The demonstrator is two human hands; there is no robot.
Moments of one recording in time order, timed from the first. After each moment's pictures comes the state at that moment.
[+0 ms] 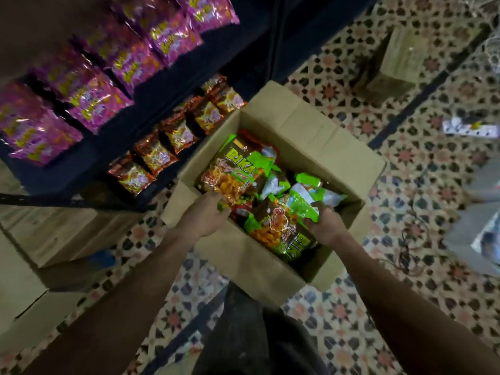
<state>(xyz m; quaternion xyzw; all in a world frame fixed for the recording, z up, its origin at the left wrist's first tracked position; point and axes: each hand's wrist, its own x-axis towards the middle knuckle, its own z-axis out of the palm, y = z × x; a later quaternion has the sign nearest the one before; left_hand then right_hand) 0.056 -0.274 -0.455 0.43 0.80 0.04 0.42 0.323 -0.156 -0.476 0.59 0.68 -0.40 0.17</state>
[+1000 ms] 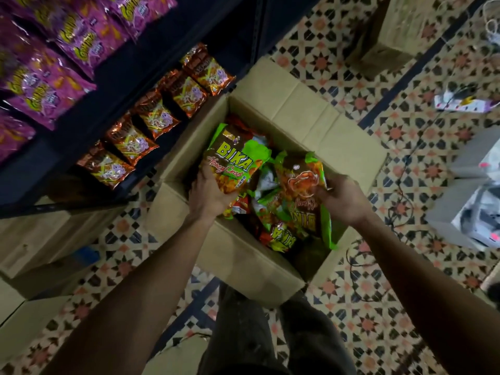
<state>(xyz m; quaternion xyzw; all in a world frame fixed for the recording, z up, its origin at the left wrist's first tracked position) 0.055 -0.213 -0.545 0.32 0.86 0.09 0.38 0.309 -0.092 -0.459 0.57 0.71 -0.41 0.09</state>
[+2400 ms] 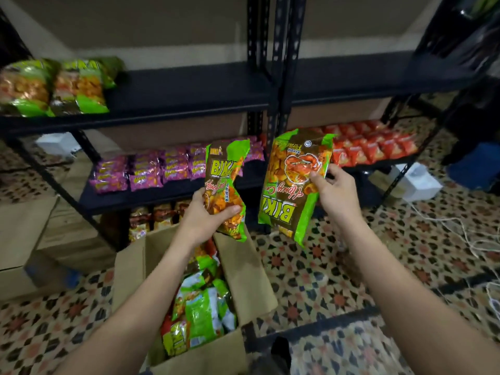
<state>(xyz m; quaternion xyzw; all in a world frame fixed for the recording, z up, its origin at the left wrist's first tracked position) 0.296 -0.068 -0.223 0.13 0.82 0.53 0.18 0.431 0.160 -0.156 0.28 0.71 -0.59 -0.27</state>
